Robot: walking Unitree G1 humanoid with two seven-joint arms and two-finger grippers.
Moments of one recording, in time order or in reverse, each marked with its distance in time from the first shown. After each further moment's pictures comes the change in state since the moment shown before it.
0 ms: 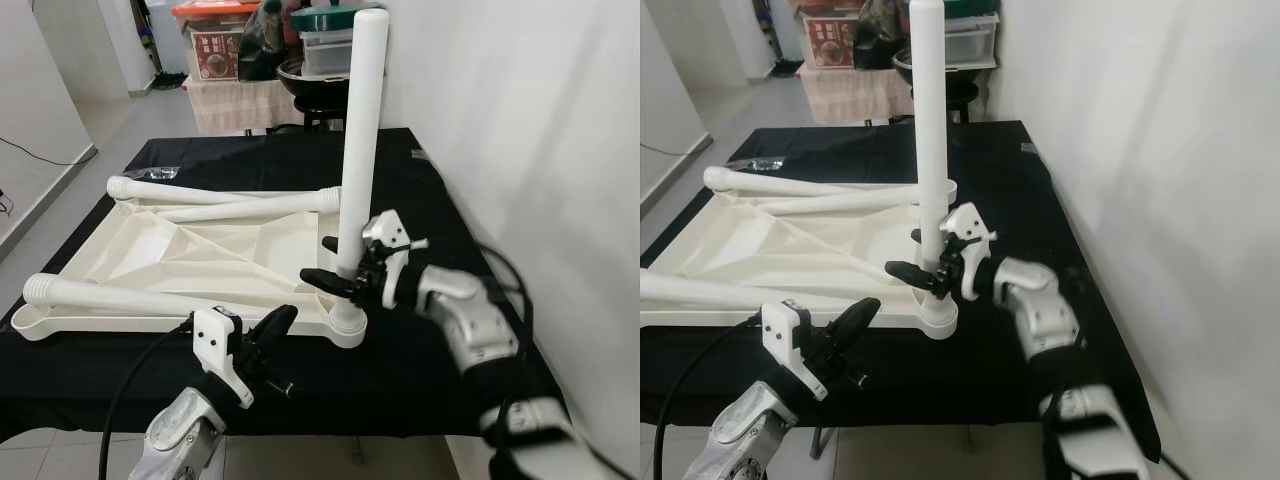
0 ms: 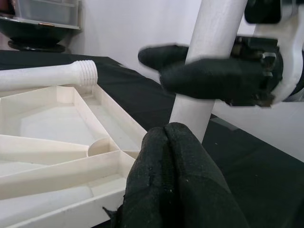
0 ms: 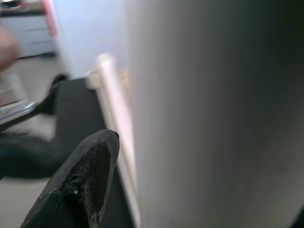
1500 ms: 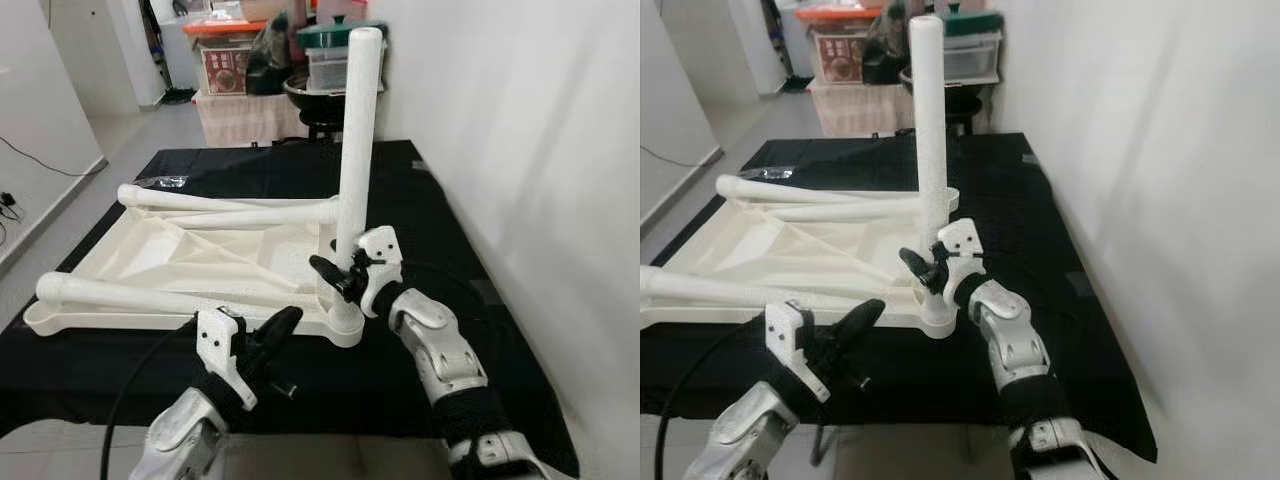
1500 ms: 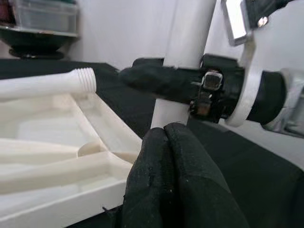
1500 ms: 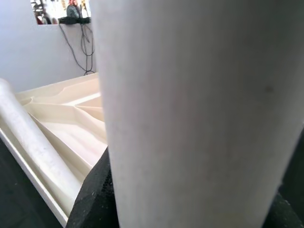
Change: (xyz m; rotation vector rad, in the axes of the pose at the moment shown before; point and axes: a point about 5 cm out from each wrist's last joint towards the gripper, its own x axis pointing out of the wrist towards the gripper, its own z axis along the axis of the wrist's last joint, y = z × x) left arm -0.001 0.000 -0.002 -0.005 0.016 0.005; right arm 0.027 0.012 -0.027 0.062 -0.024 -0.549
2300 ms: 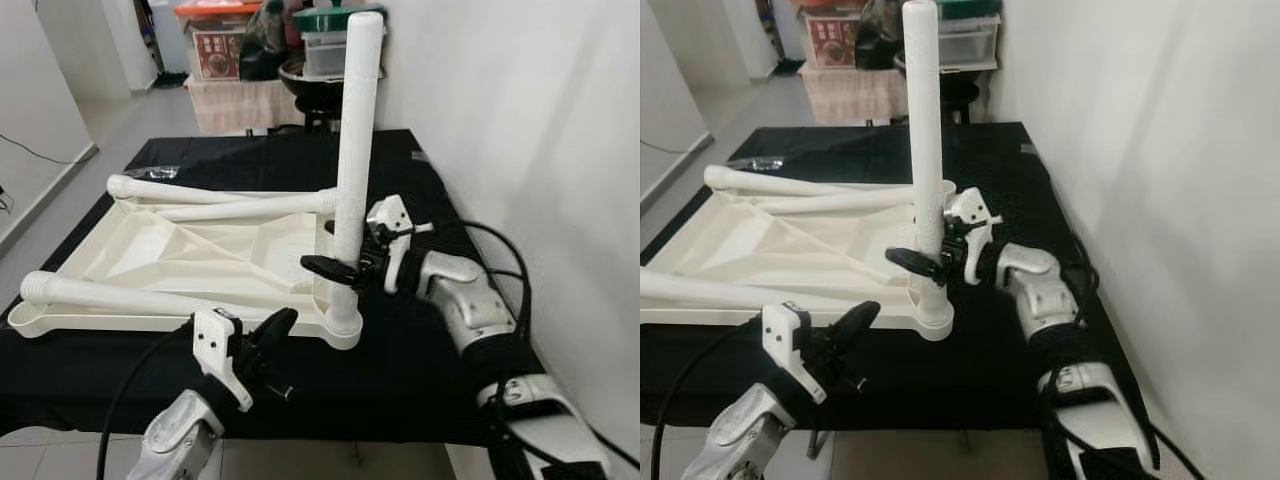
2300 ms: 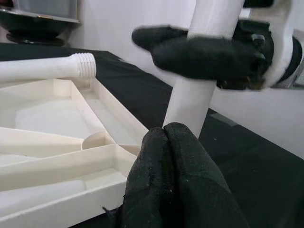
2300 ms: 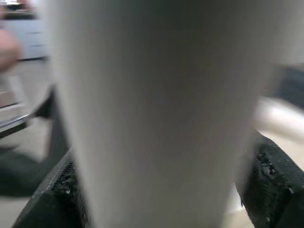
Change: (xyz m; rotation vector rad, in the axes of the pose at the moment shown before) left arm -0.004 -0.002 -0.002 -0.005 0.002 -0.001; right arm -0.009 -0.027 0.032 -0.075 -0.002 0.570
